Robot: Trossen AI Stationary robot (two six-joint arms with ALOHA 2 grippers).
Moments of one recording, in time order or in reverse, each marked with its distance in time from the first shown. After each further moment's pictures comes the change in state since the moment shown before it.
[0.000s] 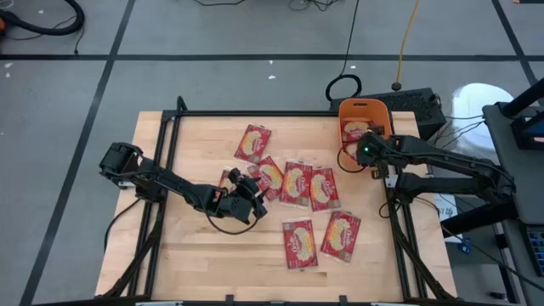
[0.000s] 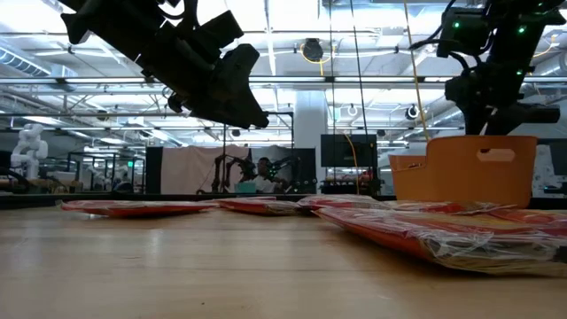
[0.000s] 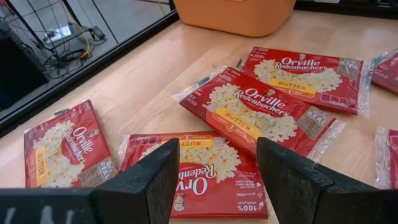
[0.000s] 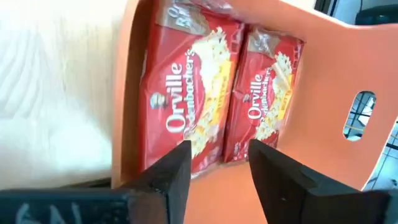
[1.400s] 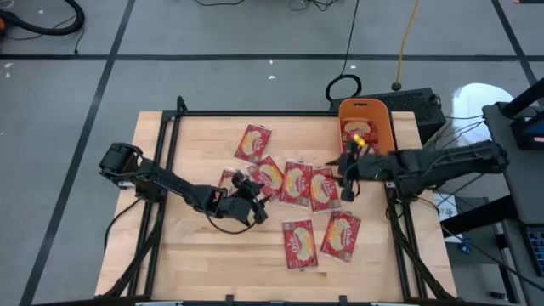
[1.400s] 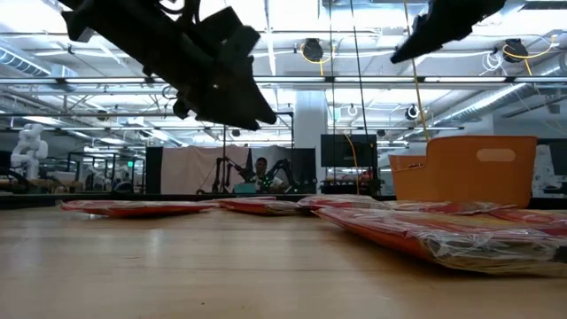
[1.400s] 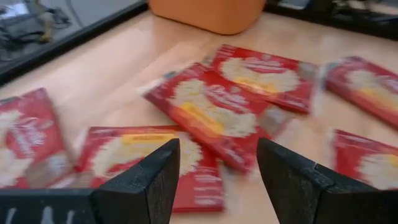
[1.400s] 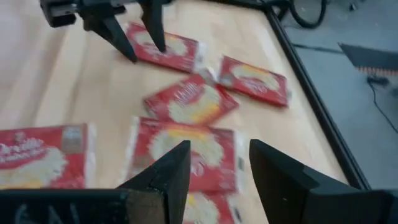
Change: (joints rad) left arm -0.016 0.000 0.000 0.045 0.120 -0.063; right arm 0.585 0.071 0.159 0.519 -0.098 0.635
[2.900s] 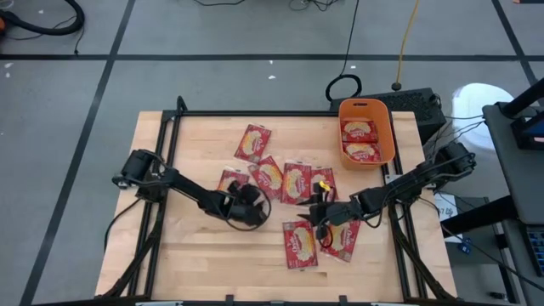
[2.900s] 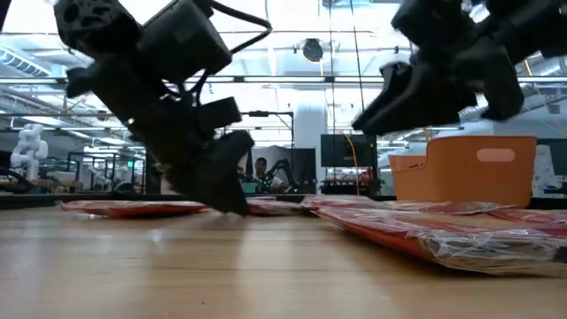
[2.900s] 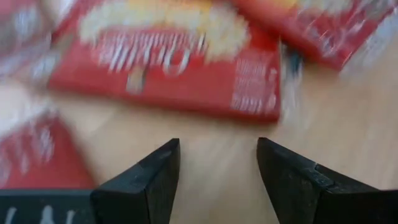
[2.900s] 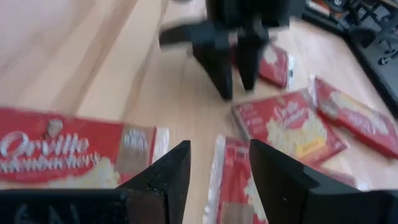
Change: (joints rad) left arm 0.024 0.205 0.000 -0.182 0.102 -0.314; right arm 0.242 0.544 -0.226 0.806 0.096 -0.052
